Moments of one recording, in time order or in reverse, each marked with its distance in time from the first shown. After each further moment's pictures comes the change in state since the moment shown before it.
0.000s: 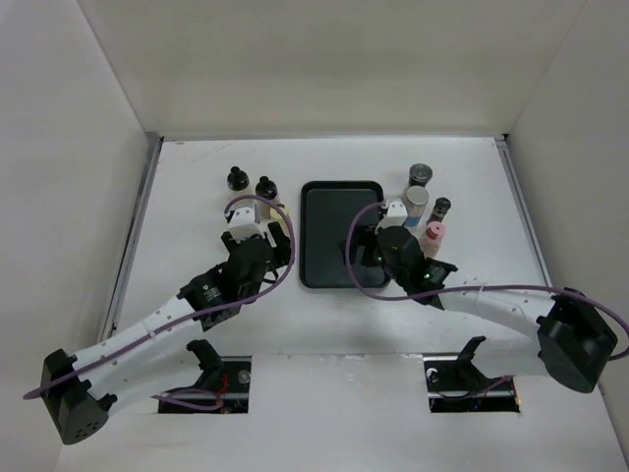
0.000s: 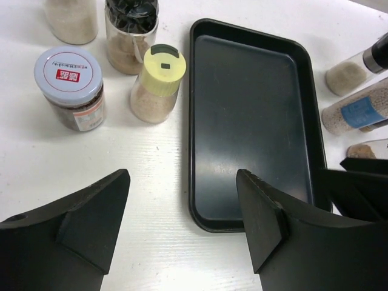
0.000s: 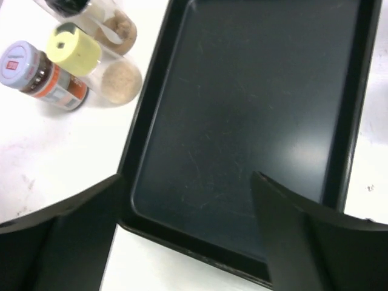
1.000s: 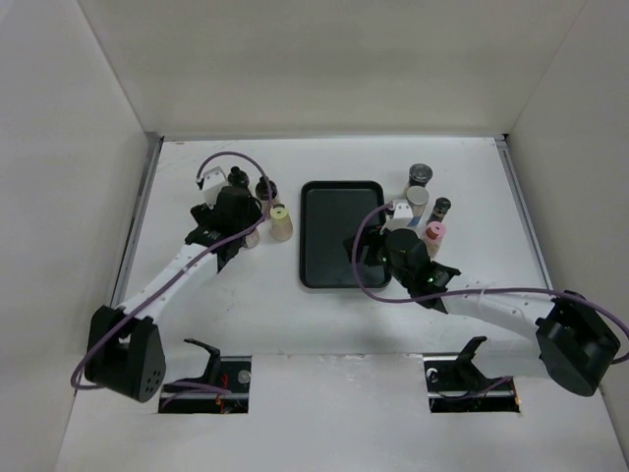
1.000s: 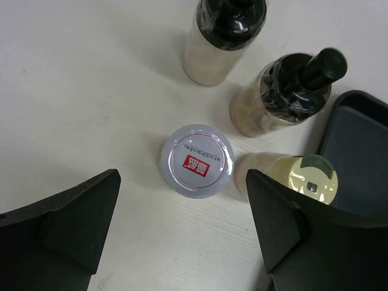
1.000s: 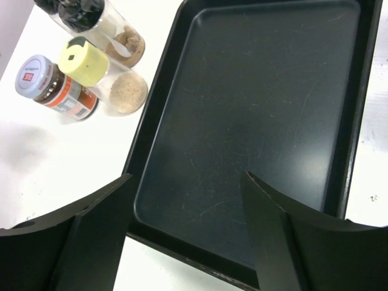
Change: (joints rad) left arm 0.504 0.359 0.165 0.013 0.133 0.053; right arm -0.033 -0.033 -0.093 0.143 -0.039 -0.003
